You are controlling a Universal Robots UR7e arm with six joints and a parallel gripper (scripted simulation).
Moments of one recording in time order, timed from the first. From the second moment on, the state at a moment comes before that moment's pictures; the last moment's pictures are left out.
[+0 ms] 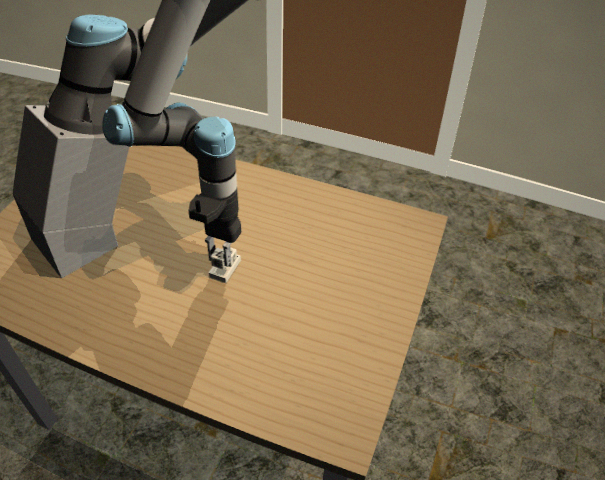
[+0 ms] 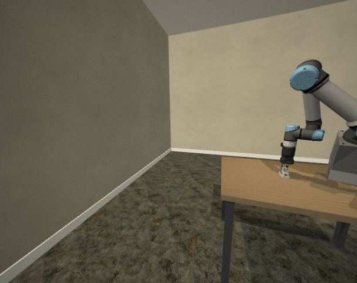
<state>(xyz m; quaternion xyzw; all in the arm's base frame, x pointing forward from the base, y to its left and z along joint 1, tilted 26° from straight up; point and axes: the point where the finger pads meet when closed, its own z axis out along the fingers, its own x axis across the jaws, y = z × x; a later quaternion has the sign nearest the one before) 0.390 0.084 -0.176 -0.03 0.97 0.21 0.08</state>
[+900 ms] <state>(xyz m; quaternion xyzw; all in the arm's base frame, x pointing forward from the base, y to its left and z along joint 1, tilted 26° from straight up) 0.393 0.091 -0.191 -0.03 0.97 0.21 0.08</state>
